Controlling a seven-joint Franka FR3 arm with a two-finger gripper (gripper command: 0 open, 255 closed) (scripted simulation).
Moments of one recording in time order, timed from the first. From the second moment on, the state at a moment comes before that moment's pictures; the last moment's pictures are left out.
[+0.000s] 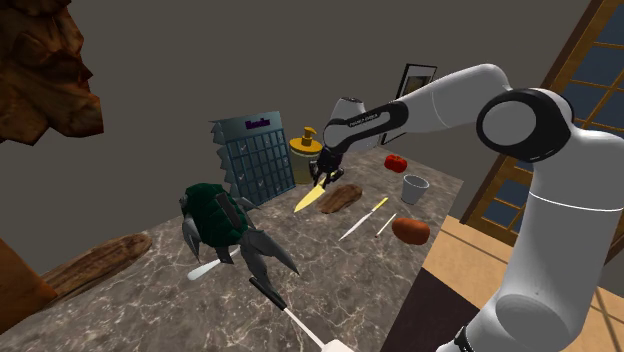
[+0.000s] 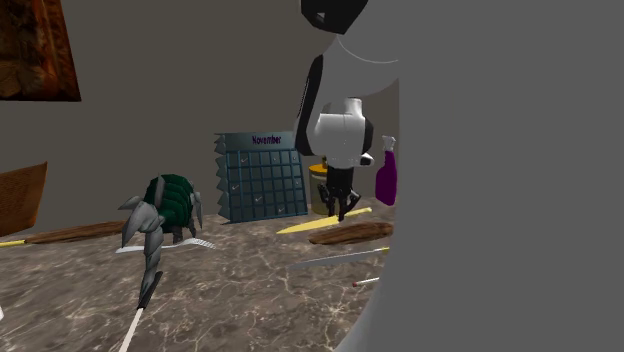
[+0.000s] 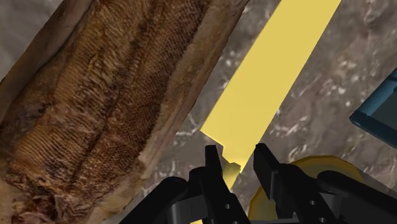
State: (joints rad) arm -0.10 0.31 0.00 -1.92 0.05 2.37 0.61
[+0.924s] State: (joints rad) arm -0.10 0.22 0.00 -1.84 0.04 2.20 0.62
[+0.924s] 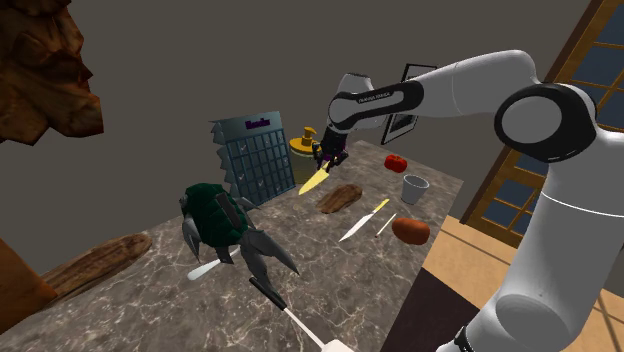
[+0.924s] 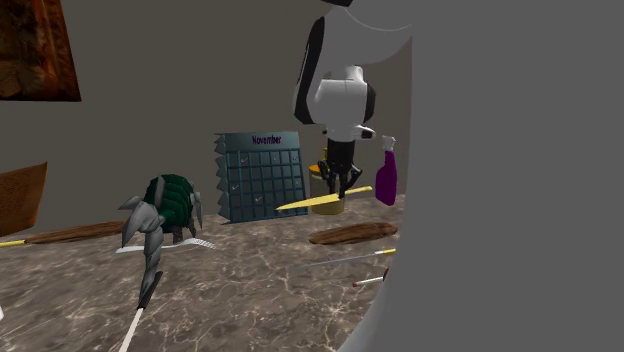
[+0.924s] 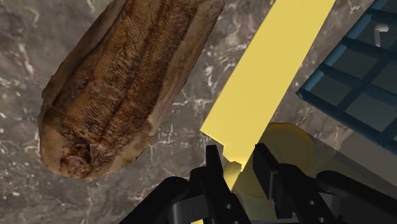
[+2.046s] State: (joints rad) arm -0.09 0.13 0.01 -1.75 0.04 2.03 0.64
